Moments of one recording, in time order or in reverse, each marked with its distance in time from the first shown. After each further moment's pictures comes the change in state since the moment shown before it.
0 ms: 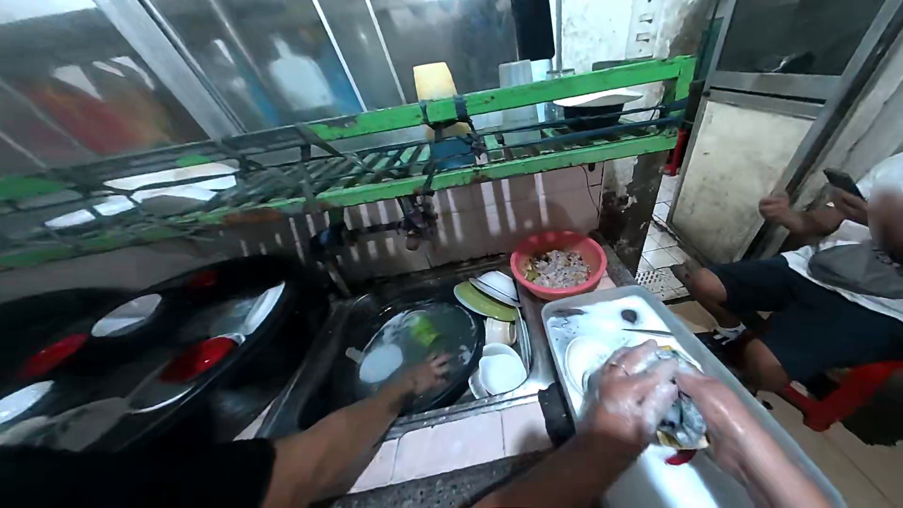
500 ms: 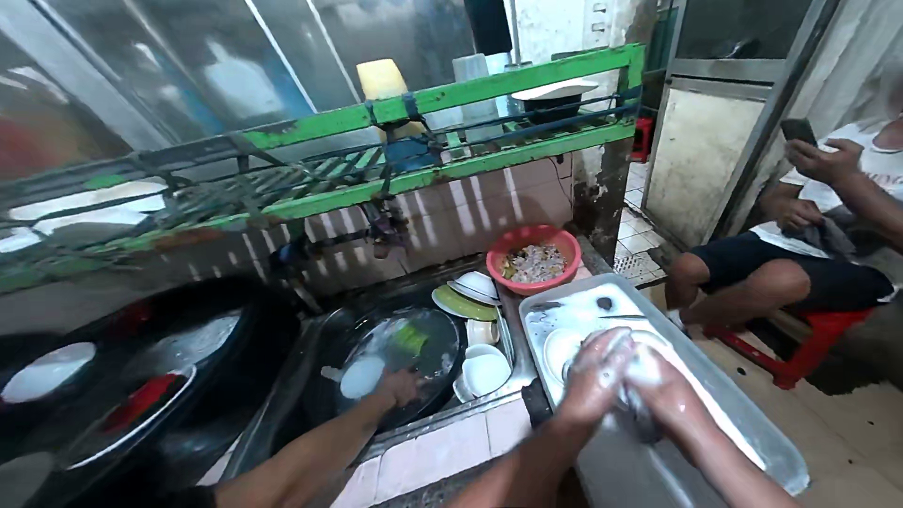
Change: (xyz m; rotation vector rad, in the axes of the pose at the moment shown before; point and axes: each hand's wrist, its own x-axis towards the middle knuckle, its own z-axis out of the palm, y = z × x) left_hand 0.021 0.002 -0.004 -0.282 -0.124 -0.371; right_hand -0.012 0.003 0.002 -0.500 -0.135 -0.284
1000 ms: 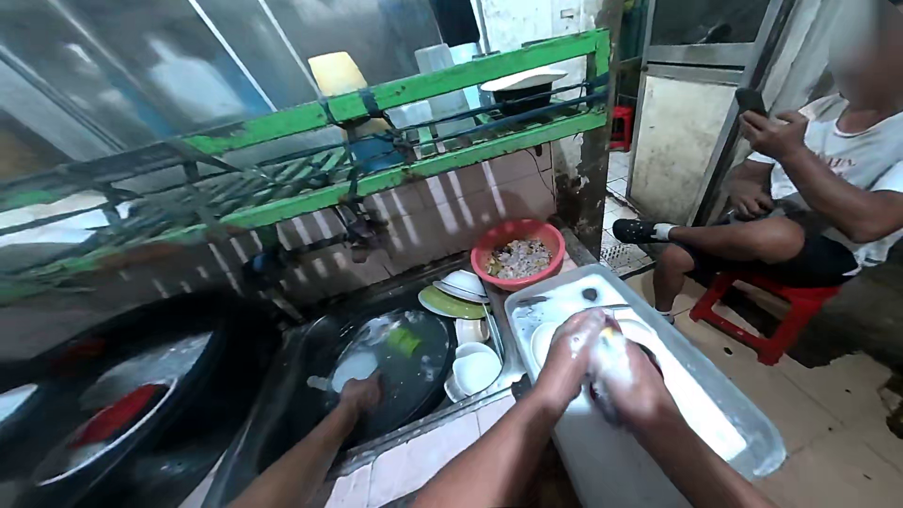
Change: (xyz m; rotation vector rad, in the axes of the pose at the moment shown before) left_hand 0.014 0.008 -0.011 -0.085 -0.037 -0.040; right_hand -0.007 -0.003 0.023 -0.039 0.208 -0.162
